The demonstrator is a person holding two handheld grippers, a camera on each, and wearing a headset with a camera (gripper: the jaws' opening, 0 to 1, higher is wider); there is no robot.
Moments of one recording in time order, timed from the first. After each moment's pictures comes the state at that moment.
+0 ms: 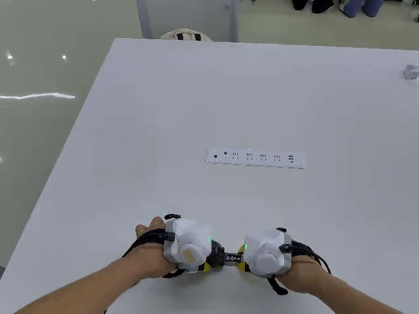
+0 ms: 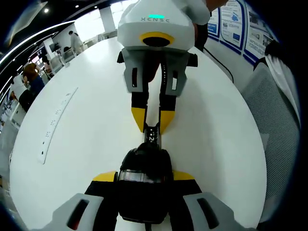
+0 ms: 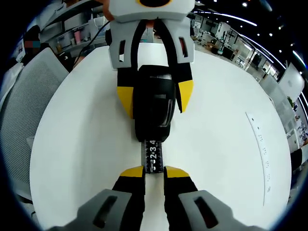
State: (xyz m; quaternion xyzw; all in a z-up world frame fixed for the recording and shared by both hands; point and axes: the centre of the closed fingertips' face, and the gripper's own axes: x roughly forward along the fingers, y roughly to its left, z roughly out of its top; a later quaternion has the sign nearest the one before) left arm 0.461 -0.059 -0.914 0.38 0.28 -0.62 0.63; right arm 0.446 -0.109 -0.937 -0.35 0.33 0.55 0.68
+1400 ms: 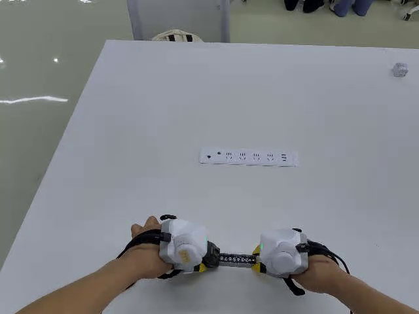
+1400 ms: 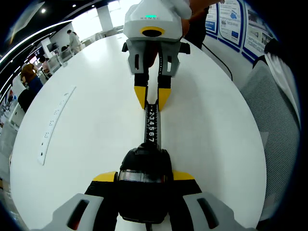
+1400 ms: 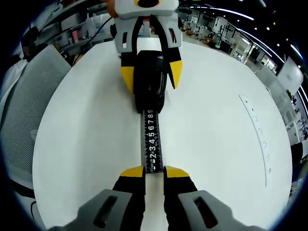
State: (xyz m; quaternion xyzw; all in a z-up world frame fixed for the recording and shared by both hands) left arm 0.460 -0.060 -0.915 0.39 0.29 -0.62 0.62; right arm 0.437 -0.157 -0.936 -0.35 0.36 0.54 0.68
